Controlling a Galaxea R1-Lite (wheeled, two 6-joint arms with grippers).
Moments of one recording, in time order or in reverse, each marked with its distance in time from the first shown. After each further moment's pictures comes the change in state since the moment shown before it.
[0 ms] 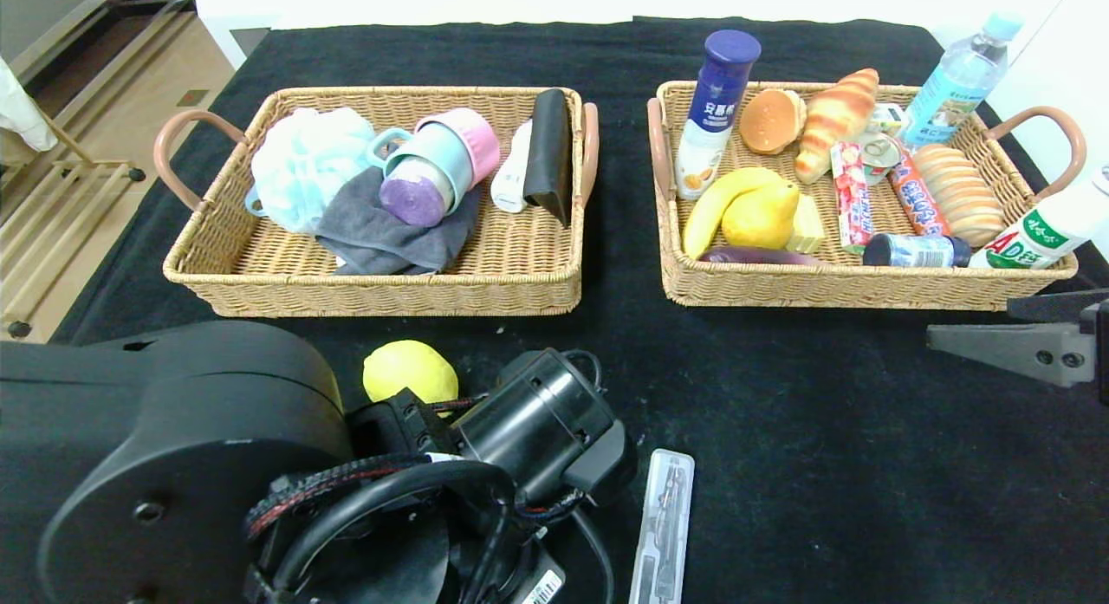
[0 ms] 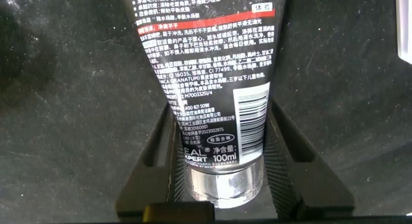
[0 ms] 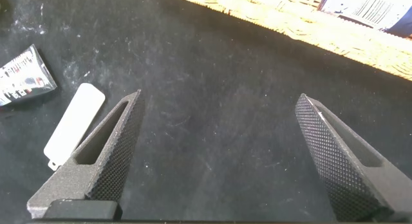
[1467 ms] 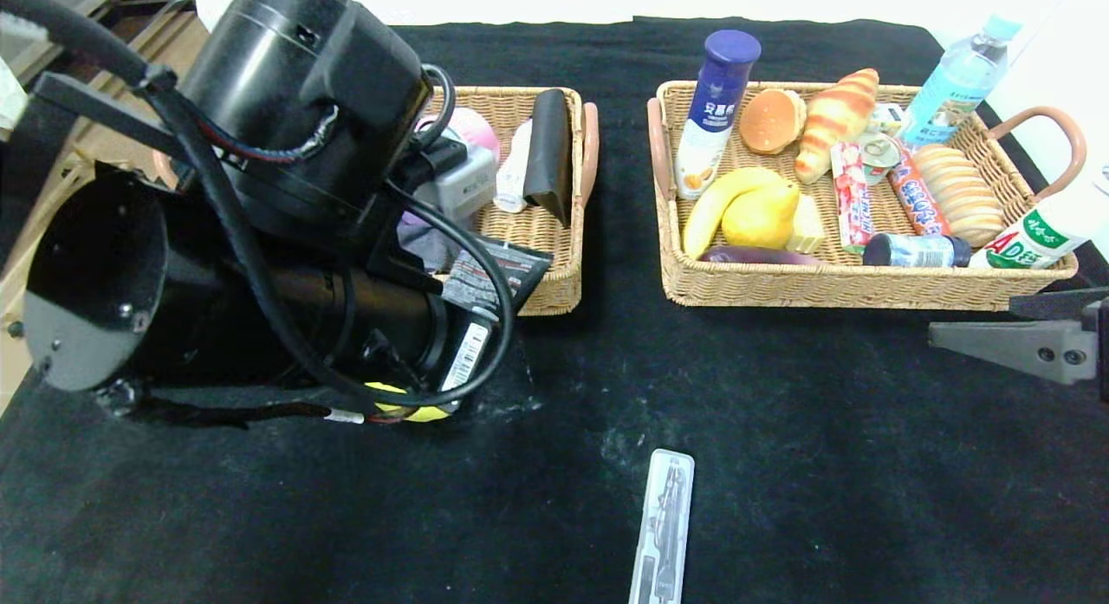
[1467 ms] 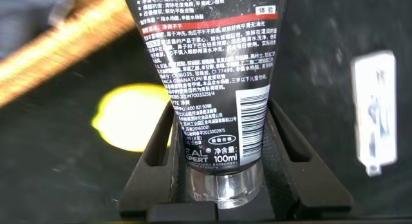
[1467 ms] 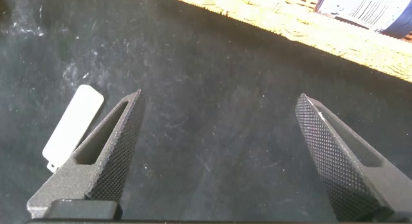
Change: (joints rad) left arm 0.194 -0.138 -0.294 -0.011 -0.008 0.060; right arm -0.004 -0.001 -0.002 -0.002 -0.002 0.000
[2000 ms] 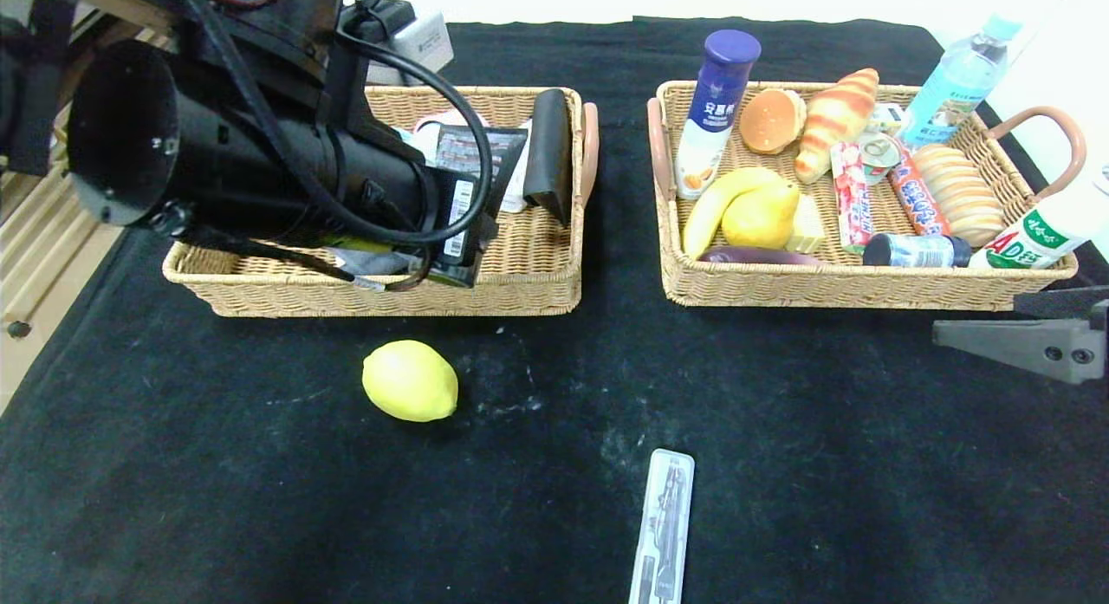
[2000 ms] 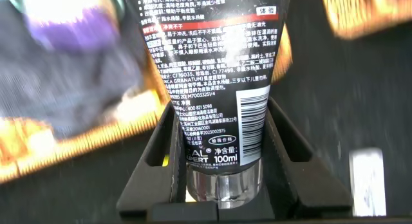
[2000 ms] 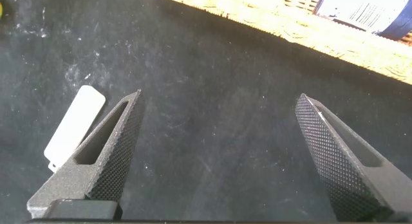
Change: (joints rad) left arm 0.144 0.077 -0.177 -0.154 -0.079 0.019; right arm 0.001 -0.010 -0.001 0.001 0.000 0.000
